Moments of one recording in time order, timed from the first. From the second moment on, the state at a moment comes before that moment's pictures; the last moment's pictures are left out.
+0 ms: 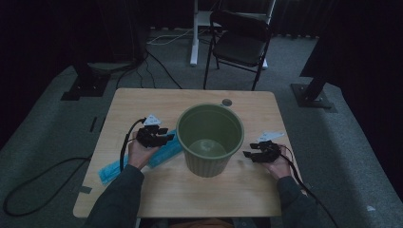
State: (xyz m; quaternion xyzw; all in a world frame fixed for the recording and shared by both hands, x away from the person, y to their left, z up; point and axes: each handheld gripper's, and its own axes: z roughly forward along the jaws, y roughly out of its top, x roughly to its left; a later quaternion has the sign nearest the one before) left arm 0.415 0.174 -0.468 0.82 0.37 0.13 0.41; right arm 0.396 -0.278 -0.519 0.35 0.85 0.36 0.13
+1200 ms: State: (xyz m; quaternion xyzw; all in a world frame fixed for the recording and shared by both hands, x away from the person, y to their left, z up) left arm 0.489 0.160 -0.489 0.84 0.39 0.13 0.35; right arm 0.400 -0.268 -0.539 0.34 0.86 0.34 0.13
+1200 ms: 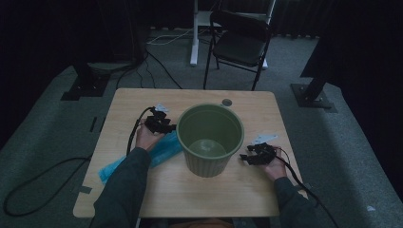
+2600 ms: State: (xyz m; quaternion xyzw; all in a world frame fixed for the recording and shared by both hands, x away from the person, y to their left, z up) left arm 0.497 0.152 -0.520 0.87 0.39 0.08 0.27; right arm 0.401 -0.269 -0.539 0.34 0.87 0.34 0.13
